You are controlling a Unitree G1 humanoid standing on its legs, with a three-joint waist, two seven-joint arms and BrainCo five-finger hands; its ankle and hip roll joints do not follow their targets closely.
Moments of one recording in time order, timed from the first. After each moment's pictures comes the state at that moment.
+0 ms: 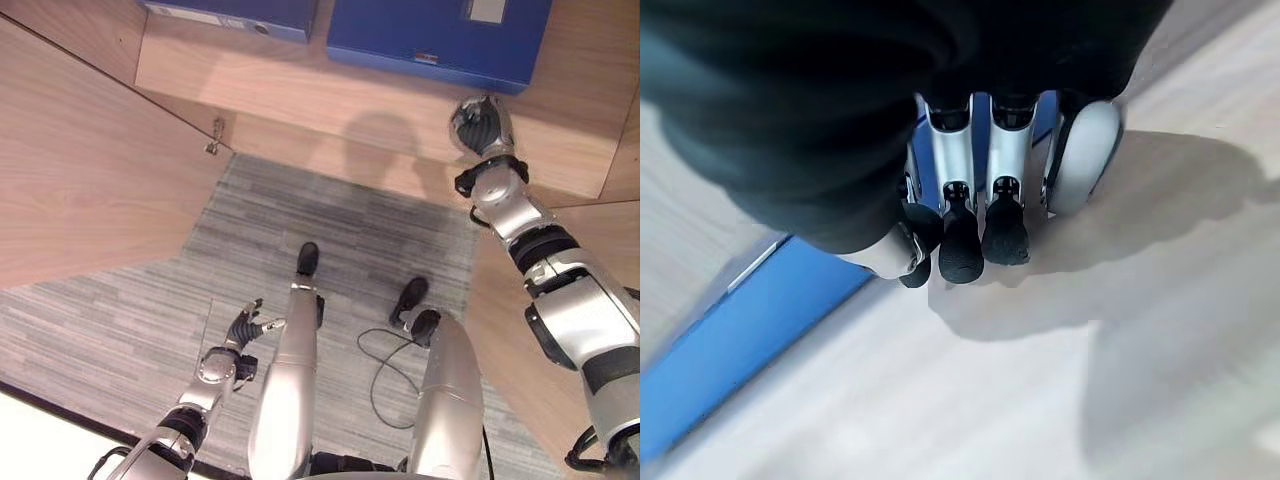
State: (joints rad) left arm -0.27 0.38 -0.43 0.86 -0.39 -0.20 0.06; right arm -1.22 -0.57 0.55 1.05 -0.01 -0.11 -0.42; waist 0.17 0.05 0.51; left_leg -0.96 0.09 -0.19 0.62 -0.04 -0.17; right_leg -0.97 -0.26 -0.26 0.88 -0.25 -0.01
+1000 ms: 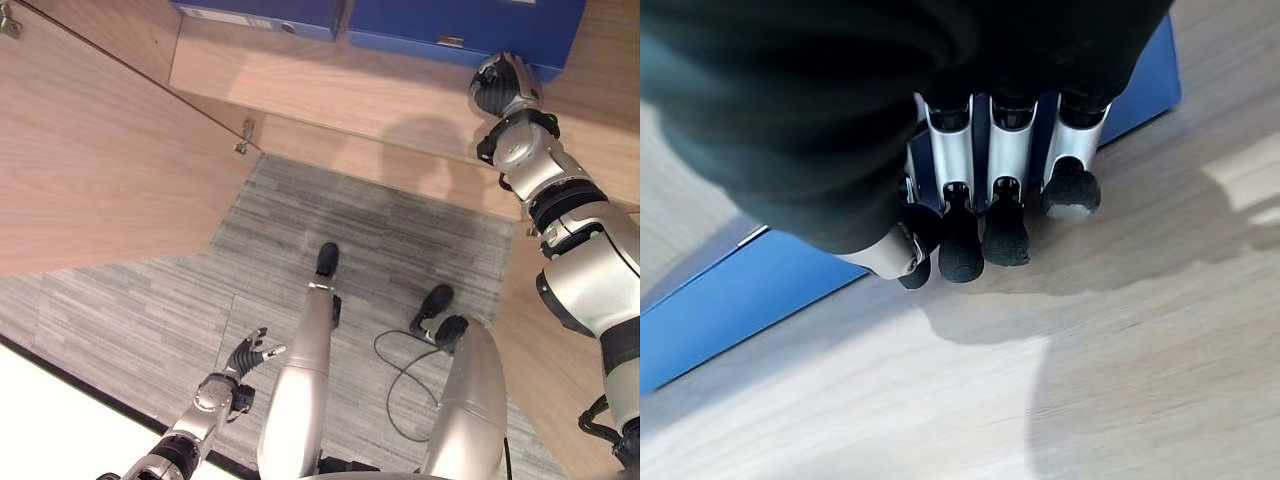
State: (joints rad) left arm -0.14 0.41 -0.49 0.82 -0.38 -0.20 0.02; right arm -1.42 -0.59 0.82 1.32 0.06 -0.07 -0.32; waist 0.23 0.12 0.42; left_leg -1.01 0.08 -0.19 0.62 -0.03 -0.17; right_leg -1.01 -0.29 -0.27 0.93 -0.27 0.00
